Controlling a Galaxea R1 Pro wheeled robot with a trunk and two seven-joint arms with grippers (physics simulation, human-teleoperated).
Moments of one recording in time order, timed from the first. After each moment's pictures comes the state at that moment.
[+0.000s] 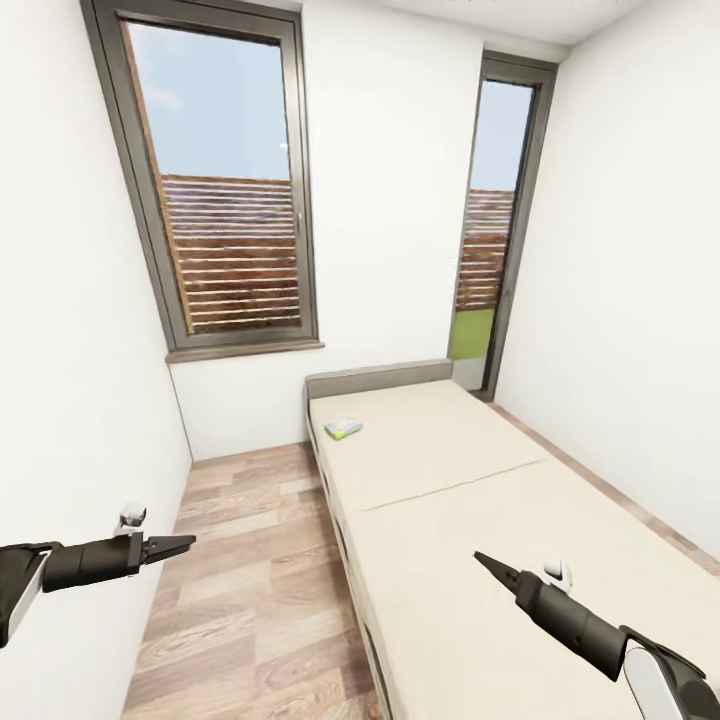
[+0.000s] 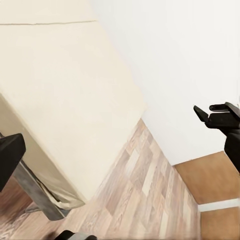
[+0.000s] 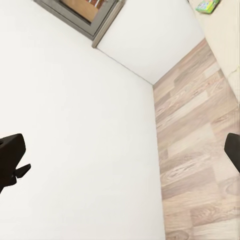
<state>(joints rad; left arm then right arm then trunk) -0.60 0.45 0.23 -0.68 -0.01 0.73 -1.51 -0.11 -0.12 -0.29 -1.36 -0.63 0.75 0.70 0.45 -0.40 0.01</state>
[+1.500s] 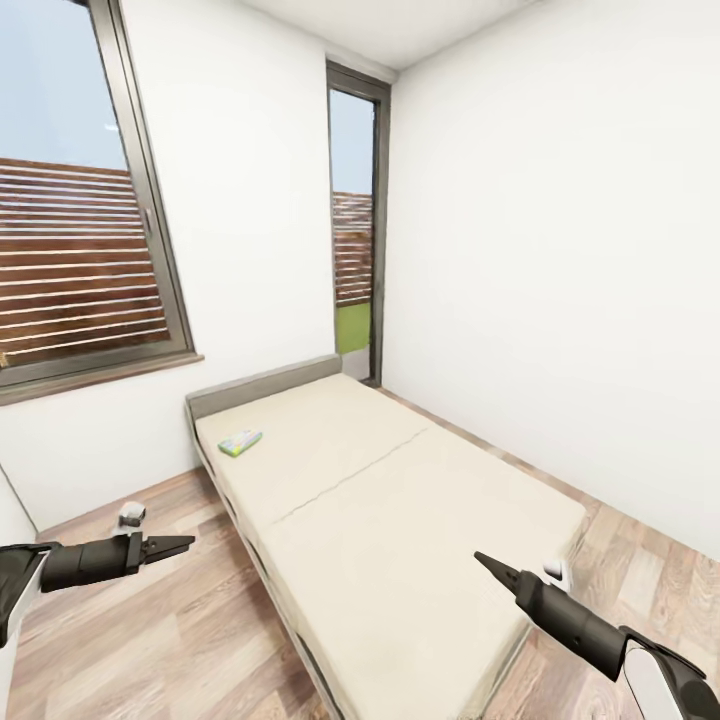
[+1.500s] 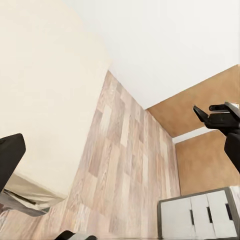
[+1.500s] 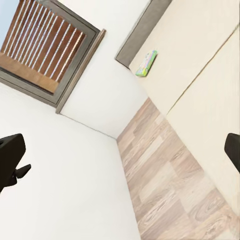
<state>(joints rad) -0.60 0.46 0.24 -0.68 -0.01 0.73 -1.52 -0.11 -0.12 -0.29 -1.36 -0.64 0.75 0.70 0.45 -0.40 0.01</state>
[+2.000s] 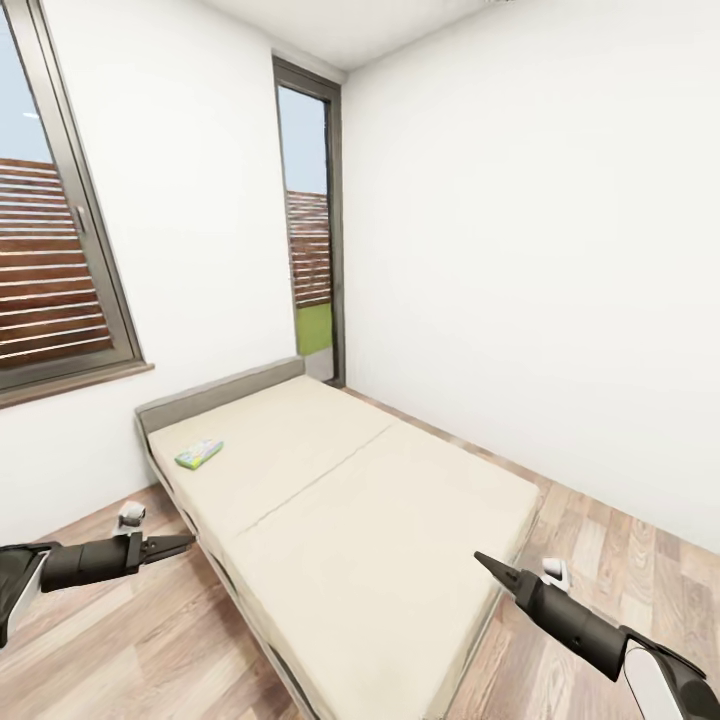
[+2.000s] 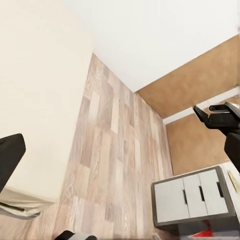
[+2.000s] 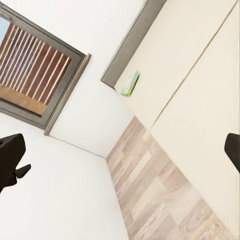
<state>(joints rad) -0.60 0.46 0.24 -0.68 -0.01 0.73 -1.52 -0.11 -0.12 -0.29 -1.36 -0.64 0.75 0.70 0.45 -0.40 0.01</state>
